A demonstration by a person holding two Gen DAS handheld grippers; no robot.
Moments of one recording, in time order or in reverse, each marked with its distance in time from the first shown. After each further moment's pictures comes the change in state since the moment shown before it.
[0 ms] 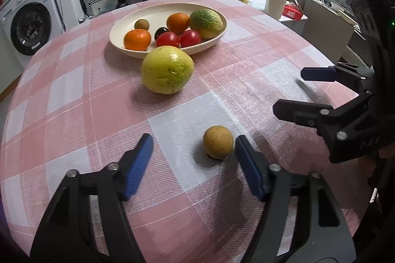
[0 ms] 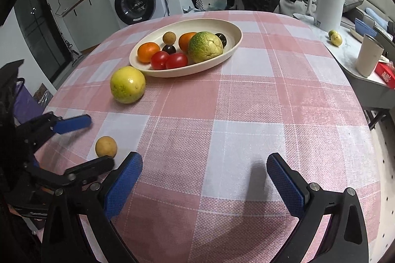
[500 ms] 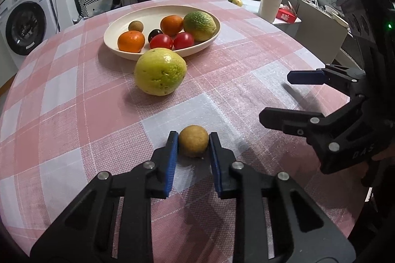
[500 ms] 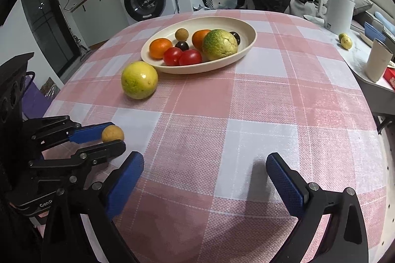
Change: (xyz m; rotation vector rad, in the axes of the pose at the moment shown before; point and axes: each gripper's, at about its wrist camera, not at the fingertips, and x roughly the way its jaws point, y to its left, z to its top) left arm -0.001 0.000 0.000 -0.011 -0.018 -0.040; right arm 0.002 0.009 -0.001 -0.040 0.004 0.045
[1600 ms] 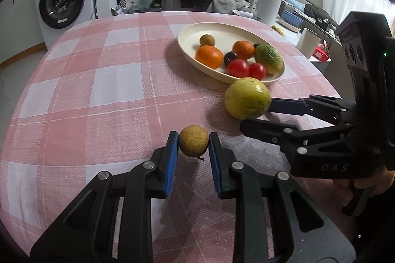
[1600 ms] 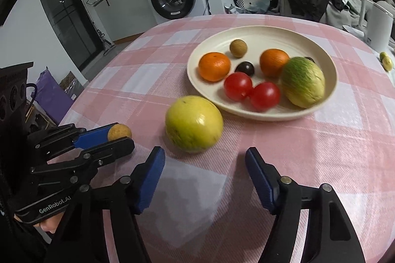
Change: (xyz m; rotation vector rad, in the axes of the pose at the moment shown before) left arm -0.018 0.087 0.003 -0.227 -0.076 0.093; right arm 0.061 0.060 0.063 -0.067 0.013 0.149
